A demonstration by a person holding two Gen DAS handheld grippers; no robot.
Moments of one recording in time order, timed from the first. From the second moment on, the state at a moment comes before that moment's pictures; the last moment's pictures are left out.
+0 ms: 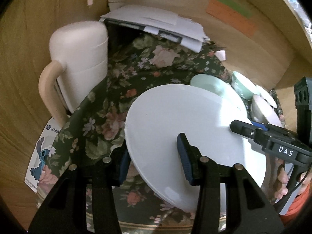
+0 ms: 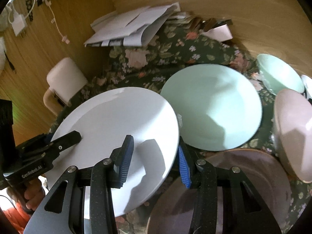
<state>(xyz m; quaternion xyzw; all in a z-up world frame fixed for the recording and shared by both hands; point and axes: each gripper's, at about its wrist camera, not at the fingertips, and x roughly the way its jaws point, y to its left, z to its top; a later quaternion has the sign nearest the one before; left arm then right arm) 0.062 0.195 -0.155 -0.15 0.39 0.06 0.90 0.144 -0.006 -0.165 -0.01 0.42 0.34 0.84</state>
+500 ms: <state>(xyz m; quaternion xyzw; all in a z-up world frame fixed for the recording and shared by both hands) 0.068 0.146 -0.132 -0.13 0.38 0.03 0.92 0.125 -0.065 -0.144 0.02 0.38 0.31 0.87</state>
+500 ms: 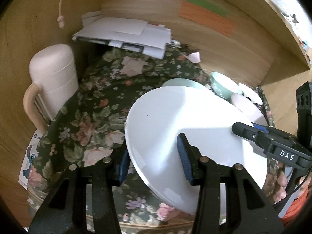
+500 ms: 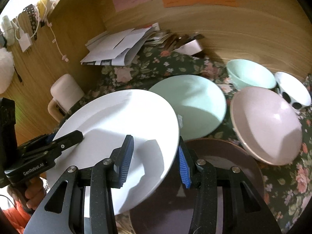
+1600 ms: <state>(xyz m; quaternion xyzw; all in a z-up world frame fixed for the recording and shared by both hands) 0.066 0.033 -0.142 -0.10 0.40 -0.03 0.91 0.101 -0.180 -0.163 0.07 0.39 0.25 0.88</state>
